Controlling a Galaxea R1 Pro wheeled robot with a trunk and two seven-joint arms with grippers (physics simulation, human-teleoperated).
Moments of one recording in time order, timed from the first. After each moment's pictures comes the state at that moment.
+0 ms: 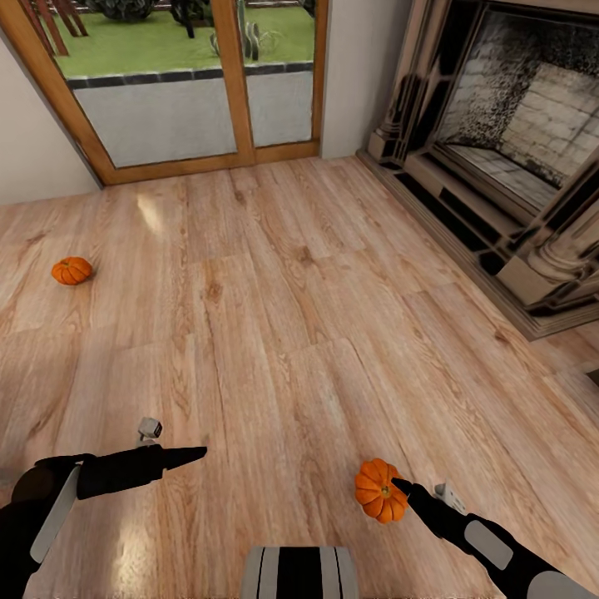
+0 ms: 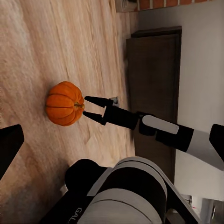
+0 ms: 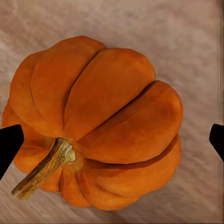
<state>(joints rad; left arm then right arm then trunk) -0.37 0.31 0.14 -1.23 0.30 0.98 -1.31 -0.57 -0.26 0.56 -0.32 -1.40 0.23 0.34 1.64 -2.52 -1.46</state>
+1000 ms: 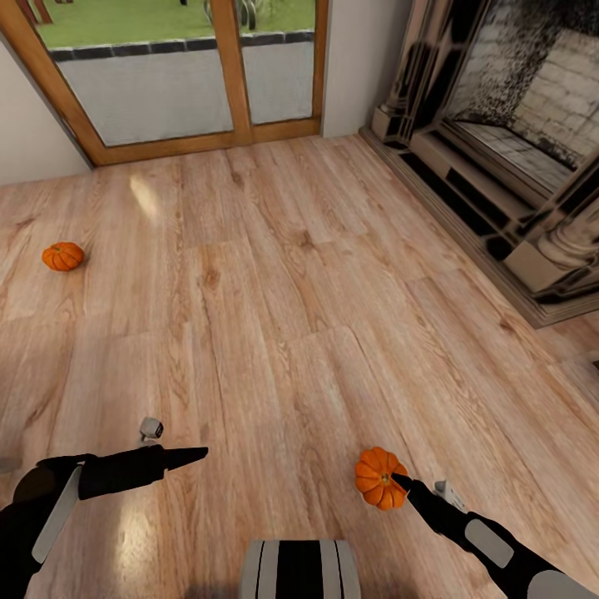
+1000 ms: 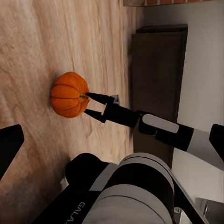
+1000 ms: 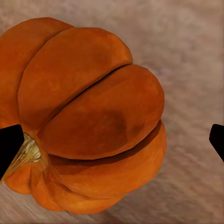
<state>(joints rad) -0.37 0.30 0.14 -1.23 0.29 0.98 -1.31 -0.57 -0.26 0.55 -0.33 -1.41 0.22 0.37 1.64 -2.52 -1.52</state>
